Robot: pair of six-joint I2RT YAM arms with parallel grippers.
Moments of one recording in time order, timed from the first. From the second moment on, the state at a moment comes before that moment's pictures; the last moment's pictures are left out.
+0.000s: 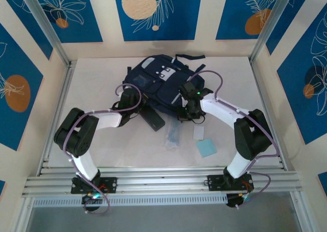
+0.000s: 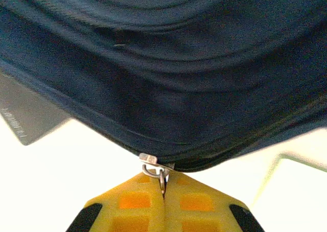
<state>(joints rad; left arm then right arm) -0.46 1.76 0.85 0.39 0.04 -1.19 0.51 1.67 1.20 -0.86 -0.11 0.43</state>
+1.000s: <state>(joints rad) -0.41 1.69 0.98 0.20 0.32 -1.12 0.52 1.87 1.51 -0.56 -0.75 0.62</state>
